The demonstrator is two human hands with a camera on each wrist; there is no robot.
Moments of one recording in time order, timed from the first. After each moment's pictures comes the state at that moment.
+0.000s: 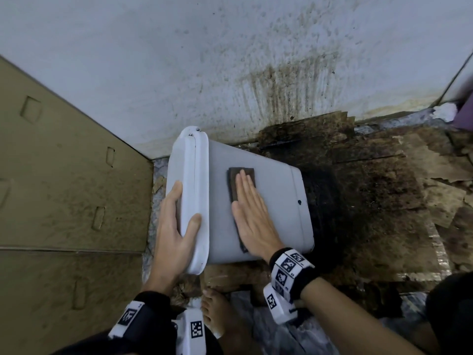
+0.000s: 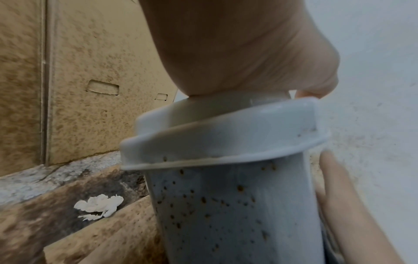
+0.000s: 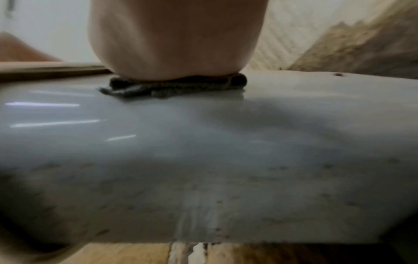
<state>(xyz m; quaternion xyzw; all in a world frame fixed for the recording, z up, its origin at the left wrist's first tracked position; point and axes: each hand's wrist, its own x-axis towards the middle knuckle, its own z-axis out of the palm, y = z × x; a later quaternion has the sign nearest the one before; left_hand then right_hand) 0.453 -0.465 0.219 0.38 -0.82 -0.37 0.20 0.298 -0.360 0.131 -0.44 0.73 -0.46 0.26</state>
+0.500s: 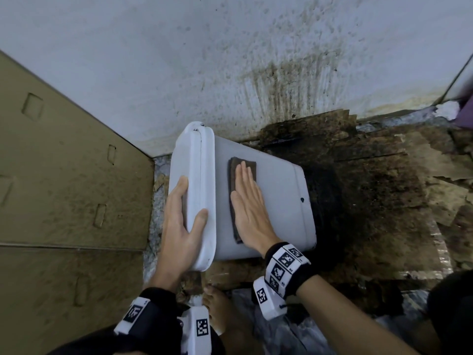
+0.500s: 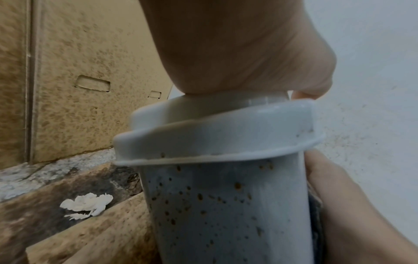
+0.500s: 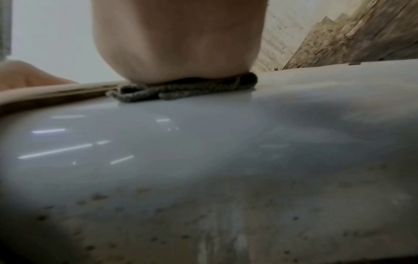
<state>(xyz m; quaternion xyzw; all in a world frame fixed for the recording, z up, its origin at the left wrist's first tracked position) 0.448 -0.460 0.220 0.36 -0.83 -0.37 0.20 0.302 -0.379 0.144 -0.40 0.73 -0.48 0.27</state>
